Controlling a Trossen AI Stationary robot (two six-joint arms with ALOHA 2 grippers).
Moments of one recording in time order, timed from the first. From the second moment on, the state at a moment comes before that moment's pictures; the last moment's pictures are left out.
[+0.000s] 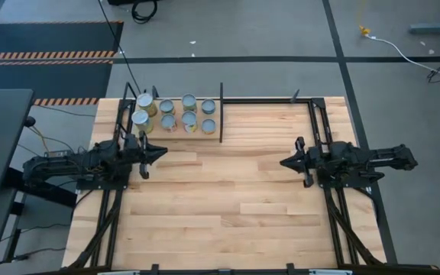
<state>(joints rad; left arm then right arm) 0.10 0.14 0.06 0.11 -0.12 -0.19 0.06 0.01 0.01 0.01 0.01 0.05</state>
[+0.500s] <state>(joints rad) 0.10 0.14 0.06 0.03 -0.12 0.19 0.04 0.05 0.01 0.03 0.03 -0.23</state>
